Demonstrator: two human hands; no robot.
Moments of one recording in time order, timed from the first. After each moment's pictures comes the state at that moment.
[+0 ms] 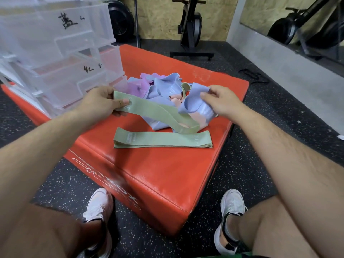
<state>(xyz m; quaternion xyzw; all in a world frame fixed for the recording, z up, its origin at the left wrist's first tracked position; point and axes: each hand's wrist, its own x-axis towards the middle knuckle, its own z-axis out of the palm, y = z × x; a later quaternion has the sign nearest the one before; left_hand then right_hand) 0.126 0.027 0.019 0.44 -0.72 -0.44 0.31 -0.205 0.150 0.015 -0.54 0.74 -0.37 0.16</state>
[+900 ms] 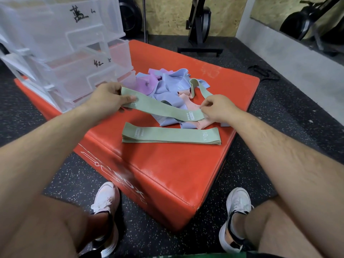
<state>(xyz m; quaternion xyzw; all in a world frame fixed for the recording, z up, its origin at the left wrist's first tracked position) 0.130 0.028 0.016 0.46 -0.72 -0.42 0.31 -0.186 0.131 -0.019 -0.55 0.80 -0.20 0.13</state>
